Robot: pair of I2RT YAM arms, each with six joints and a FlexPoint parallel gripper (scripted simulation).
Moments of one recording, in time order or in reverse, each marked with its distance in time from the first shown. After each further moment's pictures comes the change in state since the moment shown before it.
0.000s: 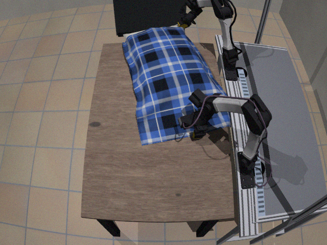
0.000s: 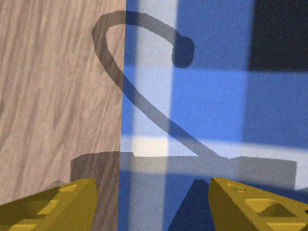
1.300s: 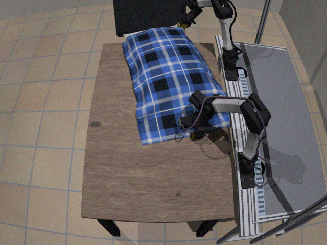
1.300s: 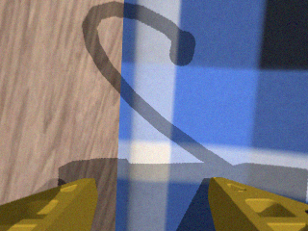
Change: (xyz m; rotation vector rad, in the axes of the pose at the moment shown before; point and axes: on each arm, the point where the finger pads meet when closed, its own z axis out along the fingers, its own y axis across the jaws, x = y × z) left arm 0.003 0.000 0.009 -0.003 0.001 0.001; right arm 0.000 0.000 0.000 0.000 0.000 0.000
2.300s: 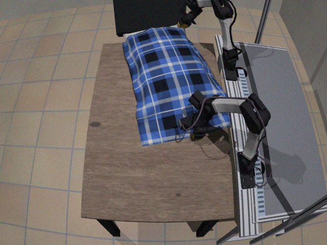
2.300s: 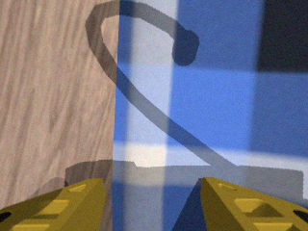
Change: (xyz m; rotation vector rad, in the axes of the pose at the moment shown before) left arm 0.001 0.003 0.002 -0.012 -0.001 0.001; right arm 0.000 0.000 0.000 0.000 0.000 0.000
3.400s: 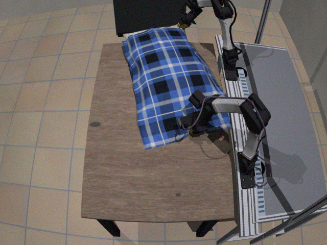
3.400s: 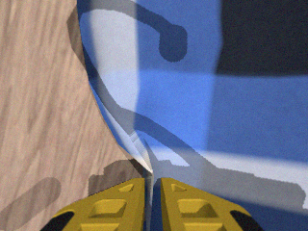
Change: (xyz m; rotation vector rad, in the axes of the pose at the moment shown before) left arm 0.001 -0.008 0.000 0.035 0.006 -0.007; right arm 0.000 0.000 0.000 0.000 0.000 0.000
